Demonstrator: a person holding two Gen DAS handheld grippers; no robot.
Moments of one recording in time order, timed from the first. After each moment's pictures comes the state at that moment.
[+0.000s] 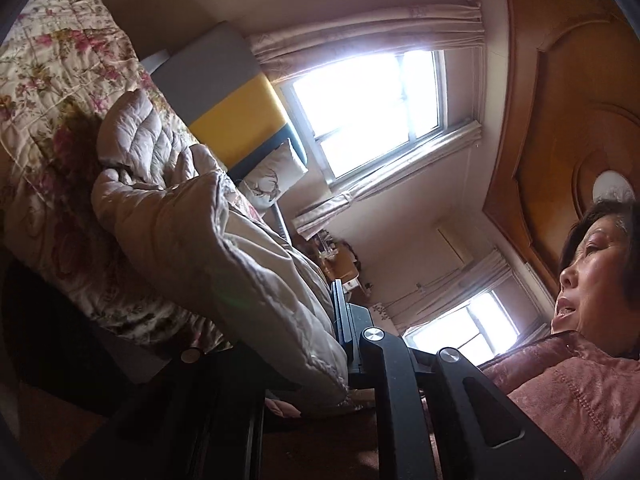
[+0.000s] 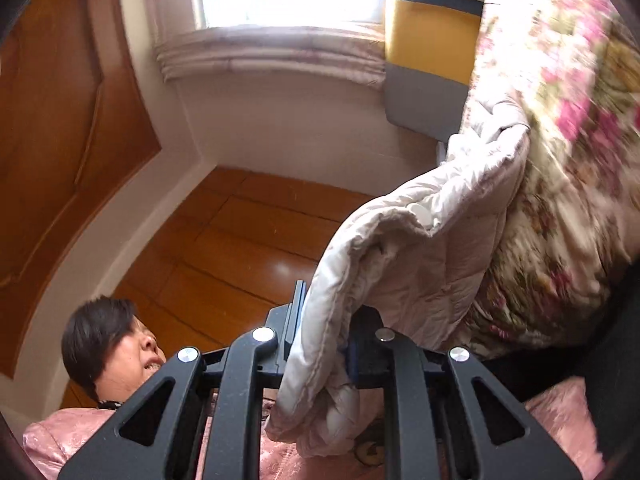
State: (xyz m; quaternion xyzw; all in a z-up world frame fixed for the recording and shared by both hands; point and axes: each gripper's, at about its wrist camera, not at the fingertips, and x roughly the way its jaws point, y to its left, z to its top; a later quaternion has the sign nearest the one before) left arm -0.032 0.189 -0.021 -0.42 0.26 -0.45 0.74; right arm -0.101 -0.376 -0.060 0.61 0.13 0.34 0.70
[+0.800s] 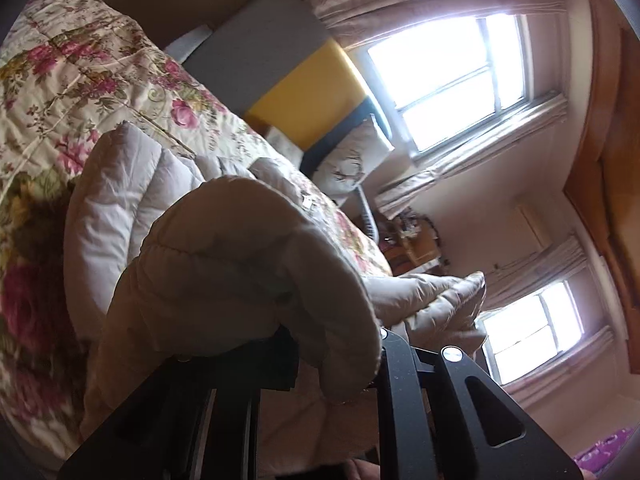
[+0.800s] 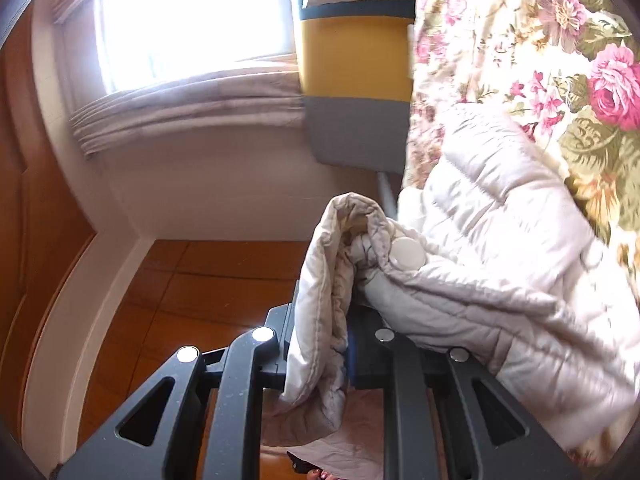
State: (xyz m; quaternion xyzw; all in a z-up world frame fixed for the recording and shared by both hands) left arm 0.202 0.130 -0.028 -0.34 0.38 -0.36 0.78; right arm 0.112 -0.411 -0.071 0.69 0.18 0.20 0.67
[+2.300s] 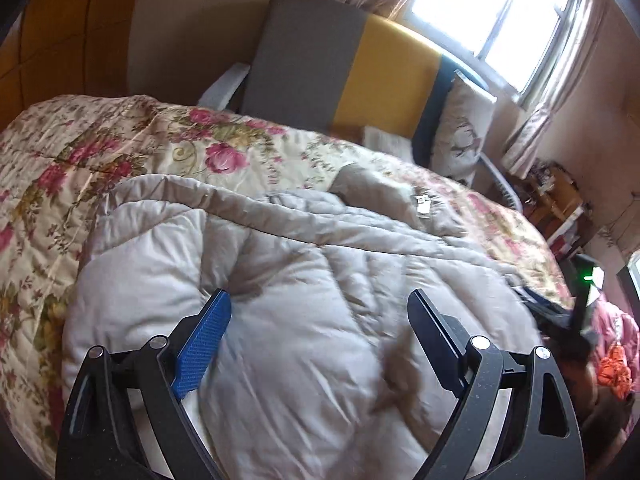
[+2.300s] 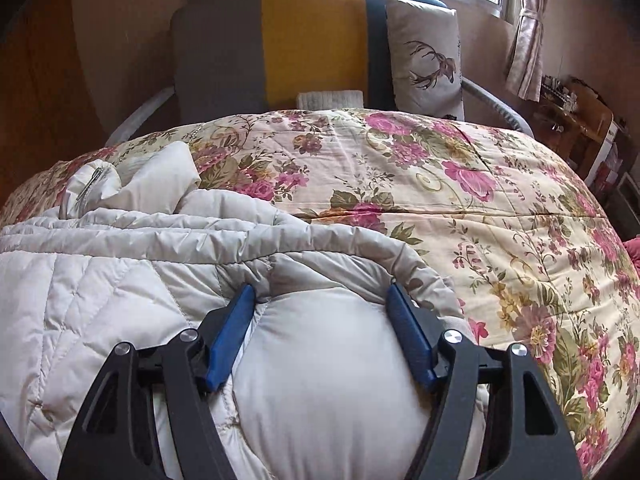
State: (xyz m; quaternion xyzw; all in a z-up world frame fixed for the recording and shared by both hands) left arm 0.255 0.024 -0.045 -0.10 0.39 -0.19 0.89; right arm 0.236 -0.309 -0.063 0.04 0.42 -0.11 0.90
